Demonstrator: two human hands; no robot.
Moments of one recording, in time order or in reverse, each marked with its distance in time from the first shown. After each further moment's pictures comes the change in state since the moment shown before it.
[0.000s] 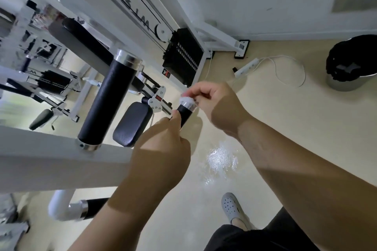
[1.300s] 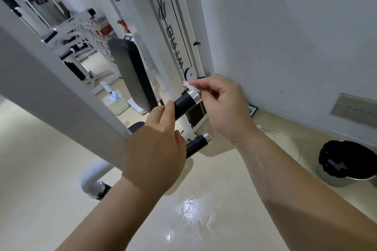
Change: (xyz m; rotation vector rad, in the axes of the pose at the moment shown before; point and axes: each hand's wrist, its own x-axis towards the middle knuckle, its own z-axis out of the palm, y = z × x) left_hand -0.011 -0.036 -0.060 -0.157 0.604 -0.068; right_hand 0.028 -0.135 0.039 -0.307 -0.009 -0.426
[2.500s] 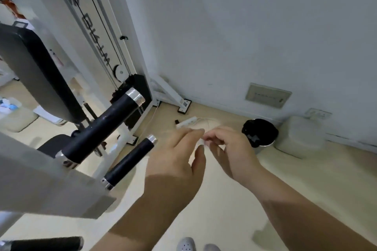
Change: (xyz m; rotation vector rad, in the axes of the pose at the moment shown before) left_hand -0.022 0.058 0.073 -0.762 -0.016 0.305; right_hand -0.107 0.073 -0.083 -0.542 0.070 0.152
